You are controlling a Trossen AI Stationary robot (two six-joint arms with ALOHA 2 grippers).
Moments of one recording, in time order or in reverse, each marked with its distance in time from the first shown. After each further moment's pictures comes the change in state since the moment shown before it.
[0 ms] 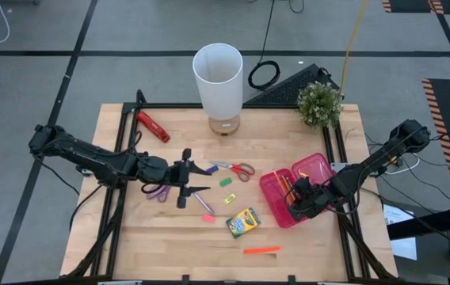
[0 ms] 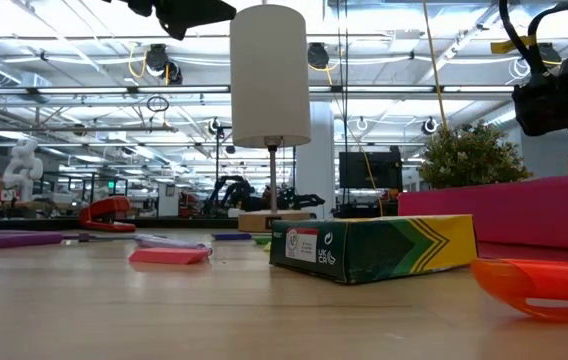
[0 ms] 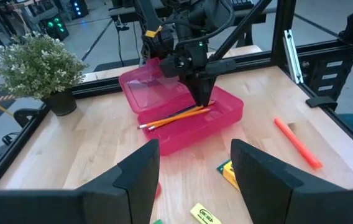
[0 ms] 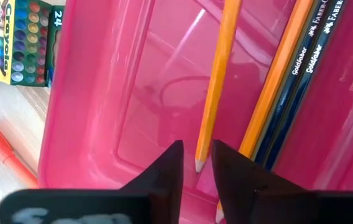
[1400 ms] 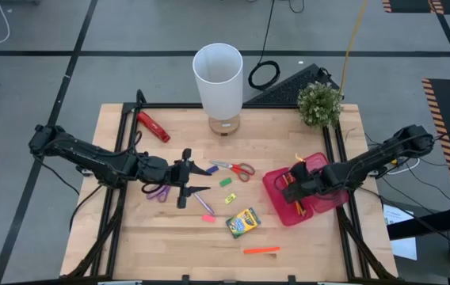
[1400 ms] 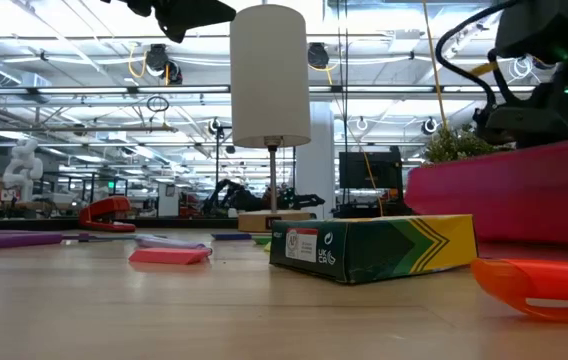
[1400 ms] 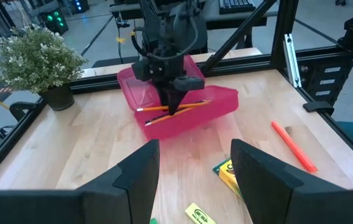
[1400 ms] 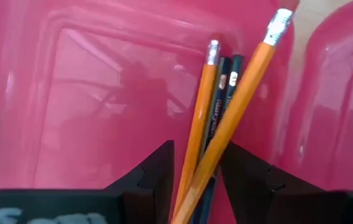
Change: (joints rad) left arm -0.002 0.001 0.000 -0.002 0.000 -0.041; right arm -0.256 0.030 0.001 -0.092 0.078 -0.162
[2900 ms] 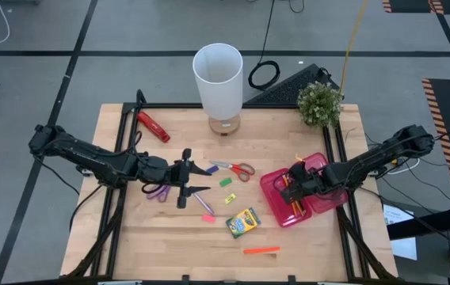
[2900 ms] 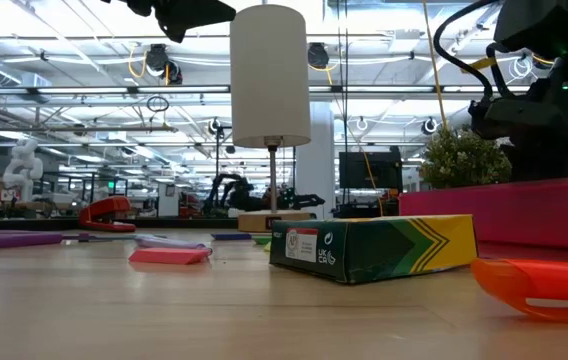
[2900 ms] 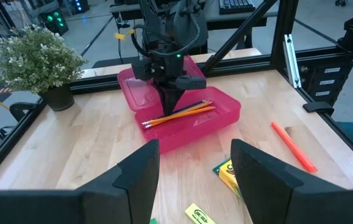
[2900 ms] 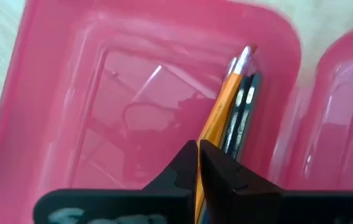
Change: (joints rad) left arm 0.001 0.000 0.000 0.001 0.000 0.000; right arm 0.001 -0.002 0.000 0.046 0.031 -0.070
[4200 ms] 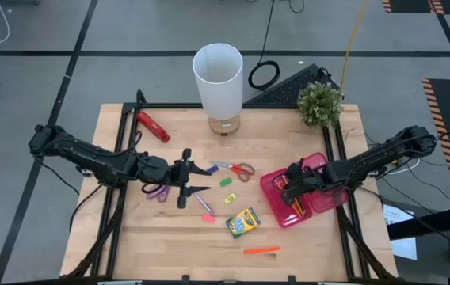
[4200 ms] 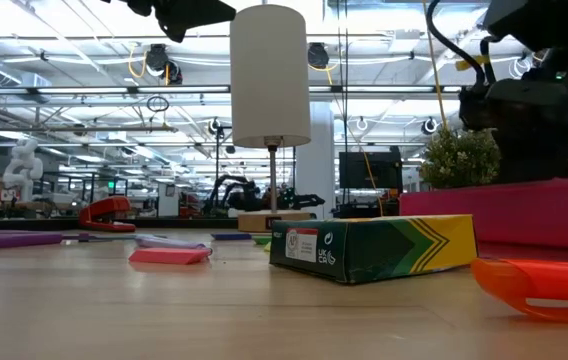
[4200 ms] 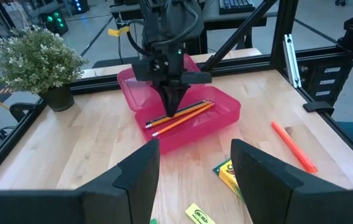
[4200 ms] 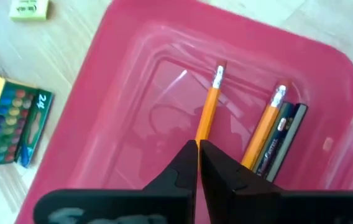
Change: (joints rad) left arm 0.000 0.000 0.000 0.000 0.000 0.002; right arm -0.034 -0.027 0.000 0.097 -0.050 -0.189
